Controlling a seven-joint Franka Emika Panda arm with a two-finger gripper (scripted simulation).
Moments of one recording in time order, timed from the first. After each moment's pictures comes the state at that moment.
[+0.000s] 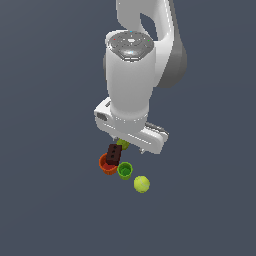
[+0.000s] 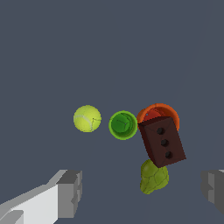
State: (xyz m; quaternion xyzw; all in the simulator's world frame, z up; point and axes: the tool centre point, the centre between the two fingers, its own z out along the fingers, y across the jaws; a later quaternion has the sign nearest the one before) arm 0.083 0.002 0.246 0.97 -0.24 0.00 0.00
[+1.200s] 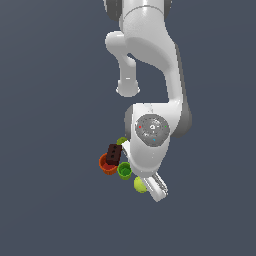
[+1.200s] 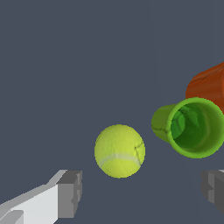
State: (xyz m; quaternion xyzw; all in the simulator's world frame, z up) arm 0.141 0.049 0.117 0.87 -0.49 0.00 0.00
